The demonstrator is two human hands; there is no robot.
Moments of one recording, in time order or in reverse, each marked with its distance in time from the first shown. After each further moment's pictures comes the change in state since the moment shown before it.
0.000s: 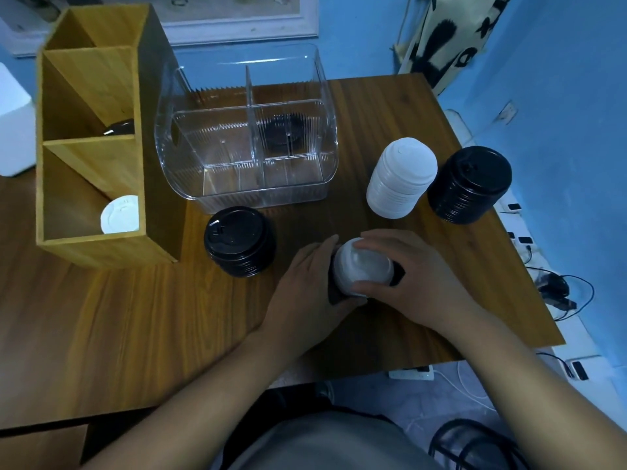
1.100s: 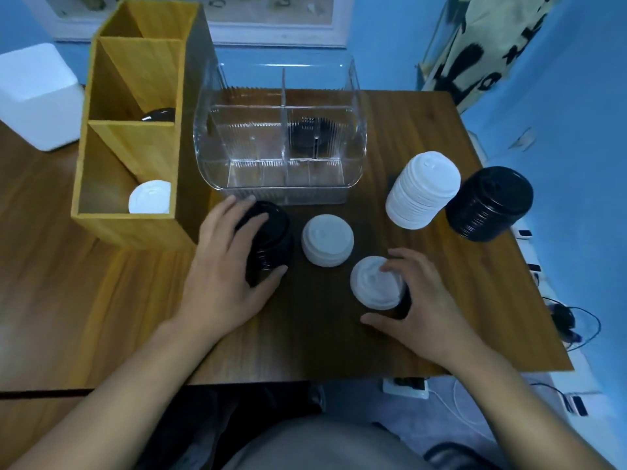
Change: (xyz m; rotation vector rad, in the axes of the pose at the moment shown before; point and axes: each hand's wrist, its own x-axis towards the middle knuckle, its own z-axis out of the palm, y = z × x) left_hand -0.024 -0.045 -0.107 0.290 0.240 0.009; right_hand -0.023 0.009 0.021 -0.018 -0.017 0.064
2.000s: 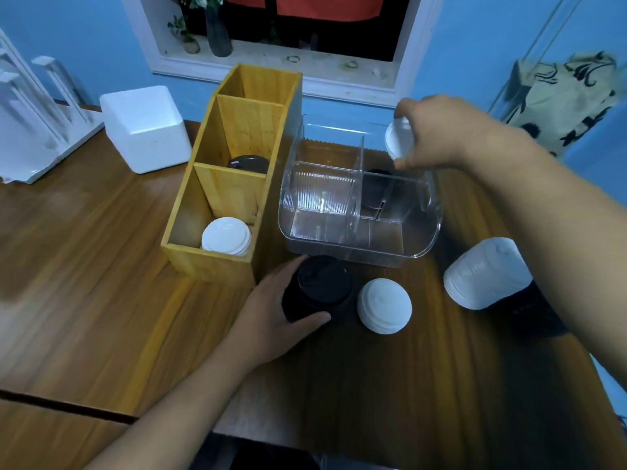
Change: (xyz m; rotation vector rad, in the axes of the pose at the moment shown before) left_hand 0.004 -0.047 0.012 -0.424 -0.104 -0.297; right_hand 0.308 -0.158 -0.101 -0.838 -0.112 -0.160
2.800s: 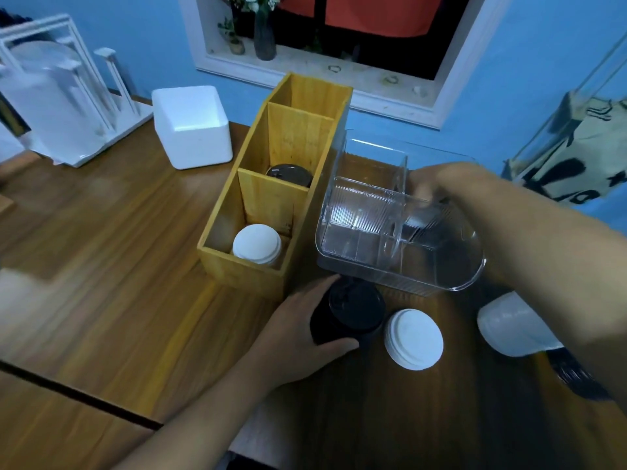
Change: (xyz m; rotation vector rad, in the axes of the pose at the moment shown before) left_hand 0.000 -0.001 -0.001 -0.042 -0.026 0.015; right_hand 0.099 -0.025 0.074 0.031 -0.676 0.004
